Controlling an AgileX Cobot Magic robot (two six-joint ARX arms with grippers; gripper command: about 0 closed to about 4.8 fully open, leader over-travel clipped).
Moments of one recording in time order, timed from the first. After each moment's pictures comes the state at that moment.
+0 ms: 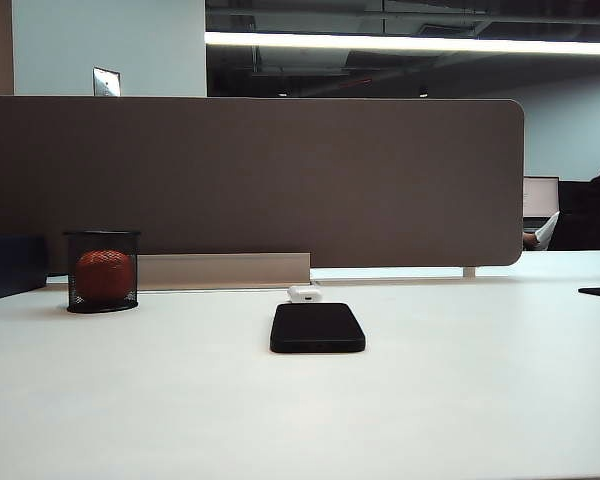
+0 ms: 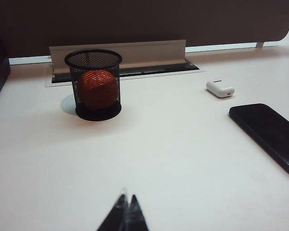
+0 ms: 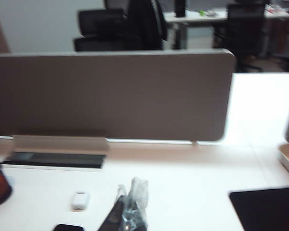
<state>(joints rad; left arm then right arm) -0.05 0.01 0.01 -0.09 0.20 0.03 0.12 0.74 1.33 -0.62 -0.08 0.05</state>
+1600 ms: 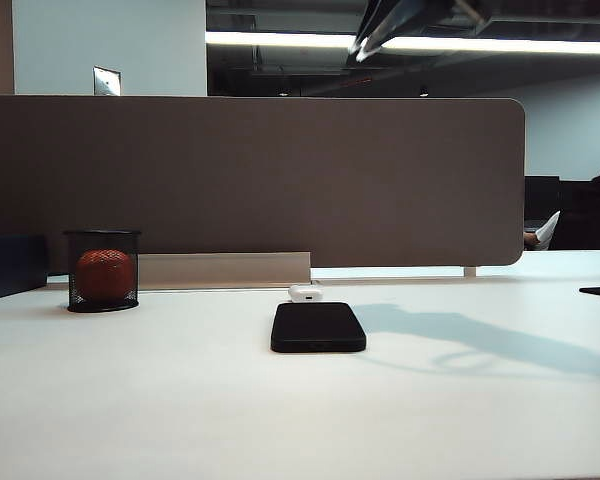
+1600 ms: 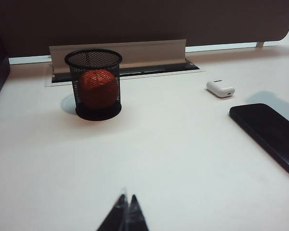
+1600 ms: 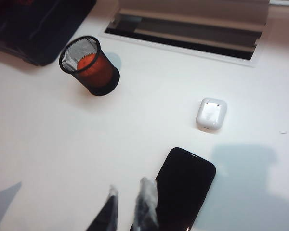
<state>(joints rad) -0.05 0.01 0.01 -0.09 0.20 0.03 0.42 1.60 1.69 -0.70 -0.33 0.16</state>
